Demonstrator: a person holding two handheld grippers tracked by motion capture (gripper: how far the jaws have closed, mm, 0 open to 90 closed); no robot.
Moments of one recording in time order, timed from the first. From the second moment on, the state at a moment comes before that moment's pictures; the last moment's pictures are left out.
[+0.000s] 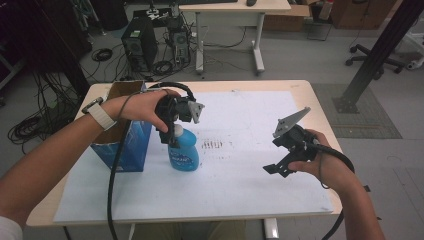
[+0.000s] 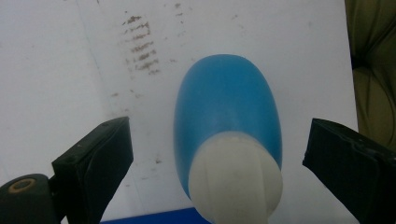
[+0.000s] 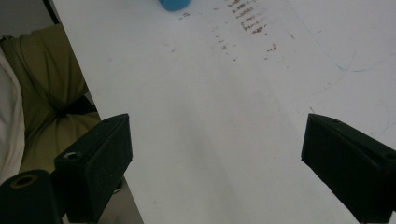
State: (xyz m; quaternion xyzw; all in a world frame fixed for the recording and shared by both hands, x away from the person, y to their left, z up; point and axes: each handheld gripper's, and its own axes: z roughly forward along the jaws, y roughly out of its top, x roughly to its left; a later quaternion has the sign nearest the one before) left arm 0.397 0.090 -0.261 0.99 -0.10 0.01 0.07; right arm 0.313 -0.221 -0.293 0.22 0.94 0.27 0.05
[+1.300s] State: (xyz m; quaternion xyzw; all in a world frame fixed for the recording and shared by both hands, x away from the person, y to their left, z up) left arm 0.400 0.090 -0.285 0.99 -0.10 0.01 0.05; right arm 0.312 -0.223 -0.295 0.22 0.93 0.28 0.05
